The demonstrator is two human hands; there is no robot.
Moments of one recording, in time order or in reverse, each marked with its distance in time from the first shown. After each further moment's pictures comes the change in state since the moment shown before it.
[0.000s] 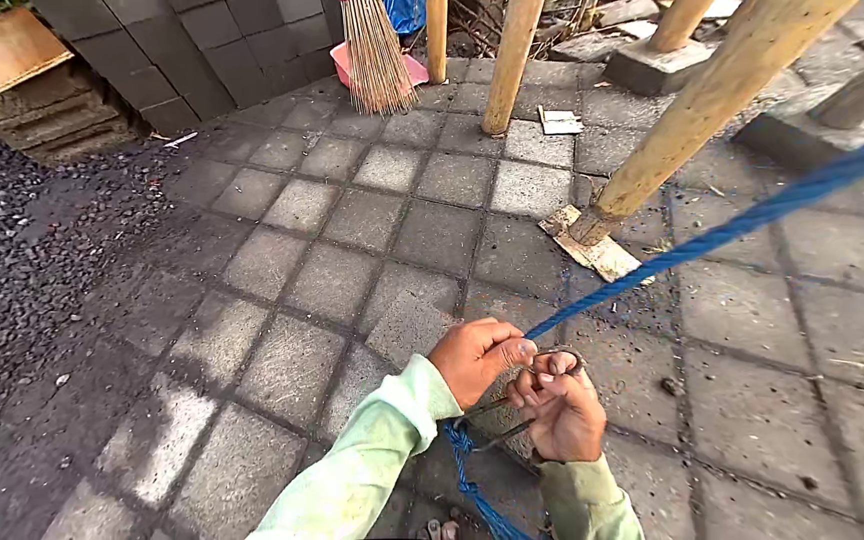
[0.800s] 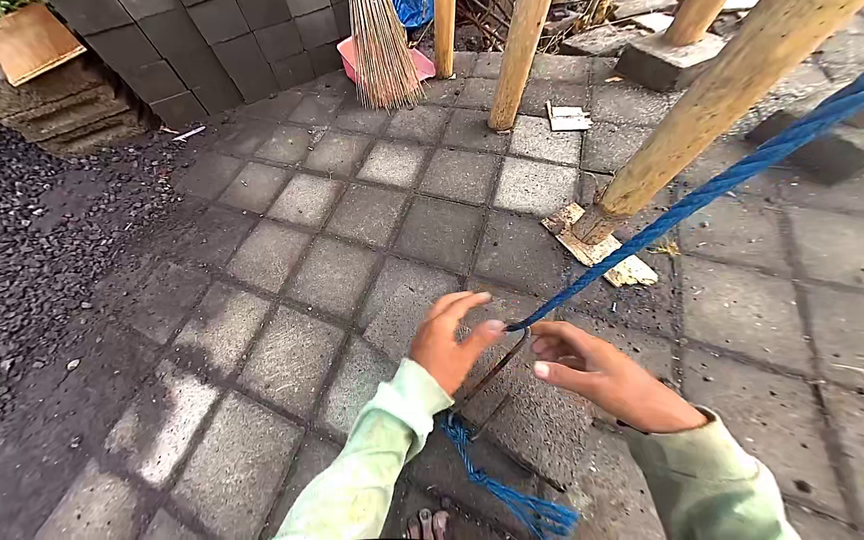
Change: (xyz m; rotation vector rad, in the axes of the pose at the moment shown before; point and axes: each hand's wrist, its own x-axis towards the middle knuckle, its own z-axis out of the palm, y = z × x) left_hand -0.008 -0.019 0.009 0.270 0.379 -0.230; right_hand 0.053 -0.102 -0.009 -1.388 -0.561 0.283
